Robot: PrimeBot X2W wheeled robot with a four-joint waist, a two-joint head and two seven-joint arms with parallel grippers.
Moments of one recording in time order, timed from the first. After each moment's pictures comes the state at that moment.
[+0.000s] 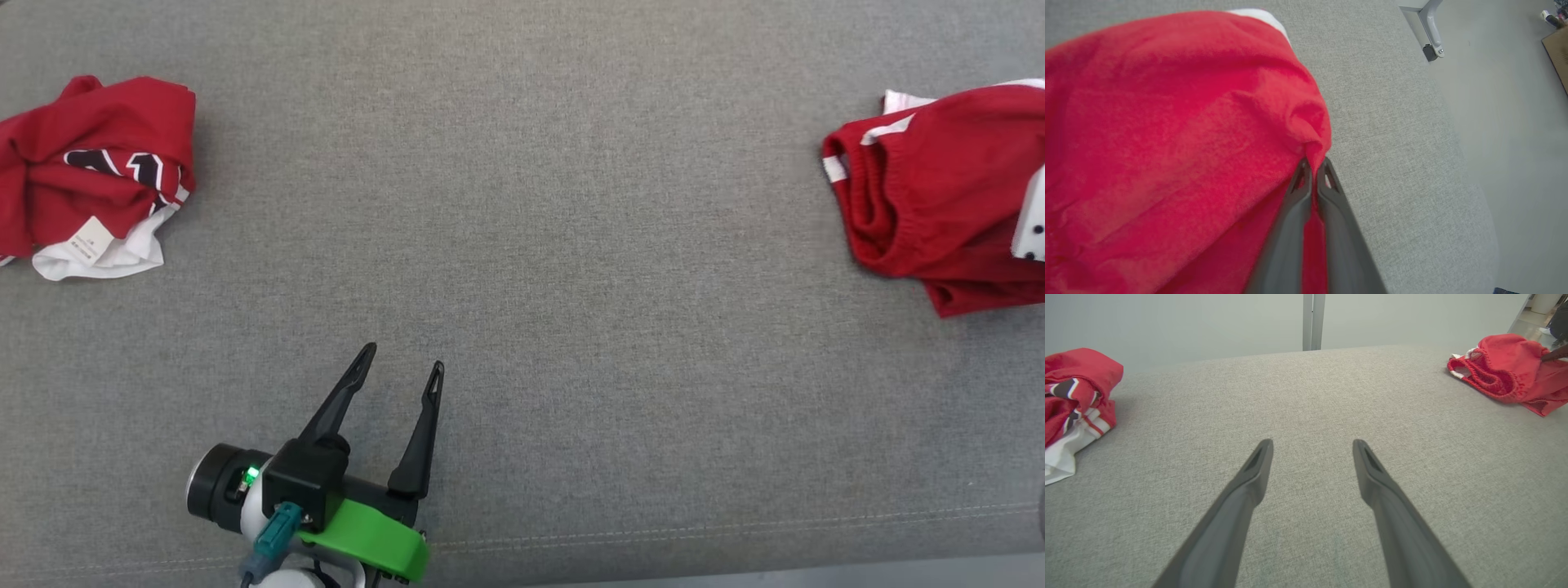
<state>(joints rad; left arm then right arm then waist) -0.10 0.26 -0.48 -0.02 -0.29 0.08 -0.17 -1.01 -0.27 -0.77 1.06 -0.65 0.13 0.30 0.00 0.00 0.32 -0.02</state>
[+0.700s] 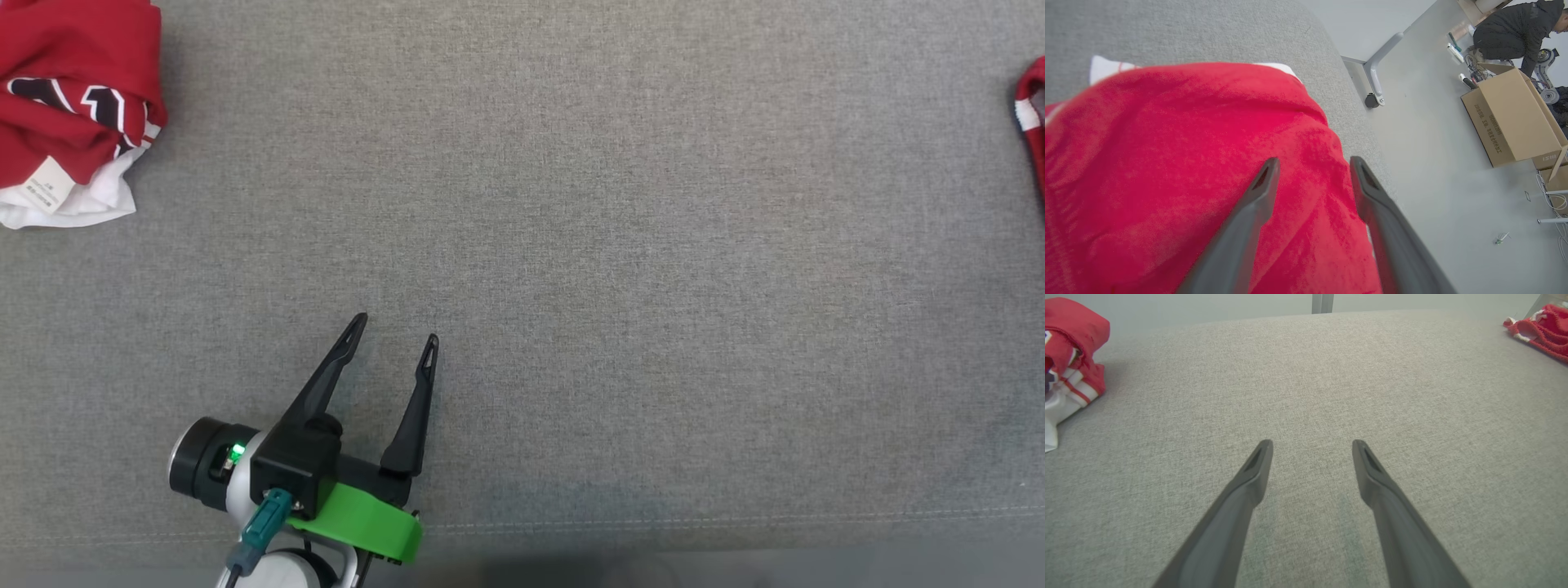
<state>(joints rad) -0.12 0.30 -0.48 -0.11 -0.26 0.11 -0.12 -0.98 -0.40 -0.75 0.91 -0.65 0.13 0.14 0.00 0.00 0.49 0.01</state>
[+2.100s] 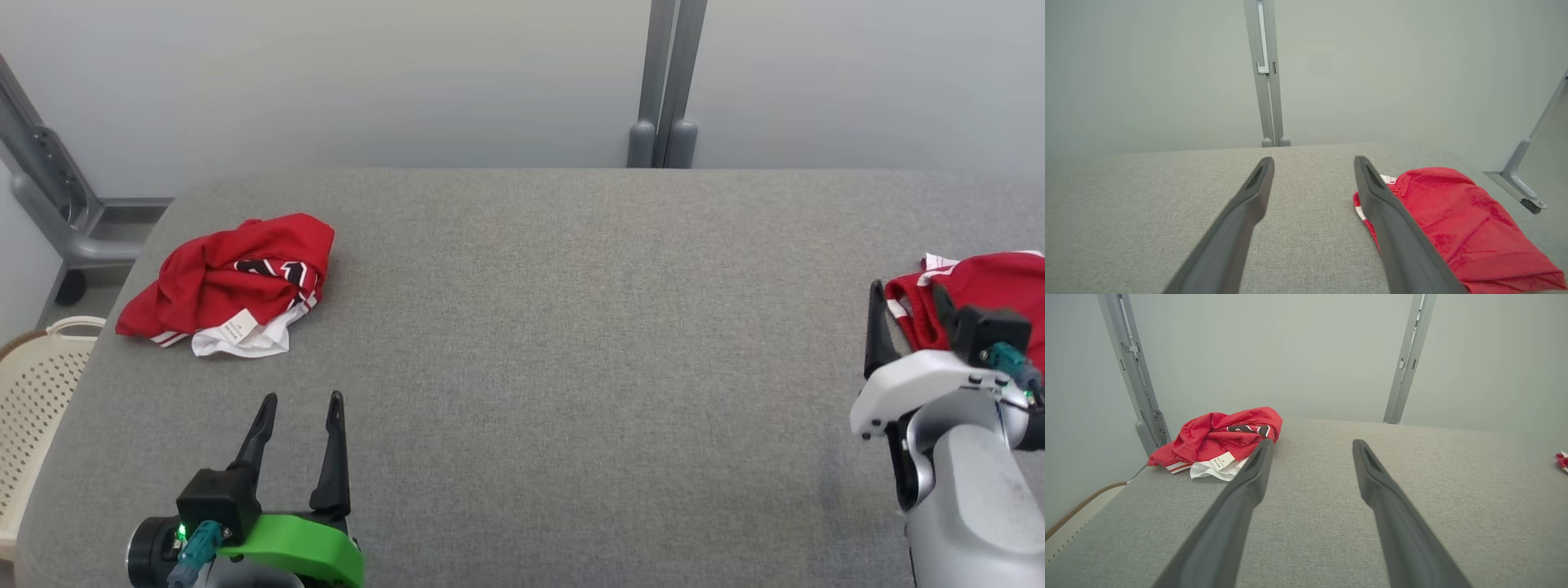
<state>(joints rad) -0.05 0.25 -0.35 0.16 -0.43 0.15 -0.25 -0.47 -0.07 -0.34 0.68 -0.11 0.13 -0.25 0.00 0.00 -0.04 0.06</state>
